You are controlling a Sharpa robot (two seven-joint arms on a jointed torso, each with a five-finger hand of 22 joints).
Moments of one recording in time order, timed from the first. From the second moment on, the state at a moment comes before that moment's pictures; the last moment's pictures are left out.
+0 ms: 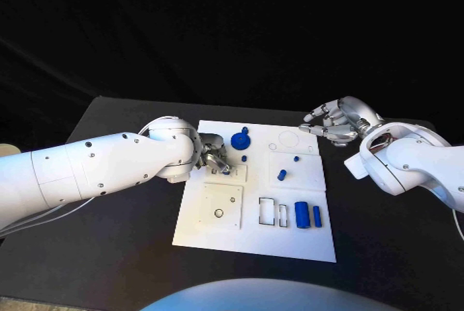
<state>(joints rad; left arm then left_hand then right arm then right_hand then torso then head) 1.24 -0.71 -0.06 1.52 -1.21 0.15 -0.52 0.92 -0.21 0.77 0.27 0.14 0.83 0.04 0.91 0.73 1.26 -0.03 1.30 1.00 1.47 -0.07 1.54 1.31 0.11 1.30 0.03 1.38 1.08 1.32 -0.96 -0.15 1.66 -0.87 -0.56 -0.12 1.41 -0.09 0.02 0.29 0.23 0.86 0.15 0.29 0.36 1.31 0.07 1.24 1.23 1.47 0.00 1.49 1.31 0.09 1.36 0.10 1.15 1.29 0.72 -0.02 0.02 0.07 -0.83</state>
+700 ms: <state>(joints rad) 1.24 -0.71 -0.06 1.51 -1.20 0.15 -0.52 0.90 -0.20 0.72 0.29 0.14 0.83 0.04 0.90 0.73 1.26 -0.03 1.30 1.00 1.47 -0.07 1.54 1.31 0.11 1.30 0.03 1.38 1.08 1.31 -0.96 -0.15 1.66 -0.87 -0.56 -0.12 1.39 -0.10 0.02 0.29 0.23 0.85 0.15 0.30 0.36 1.31 0.07 1.23 1.22 1.47 0.00 1.48 1.31 0.09 1.36 0.10 1.14 1.28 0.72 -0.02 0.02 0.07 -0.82</state>
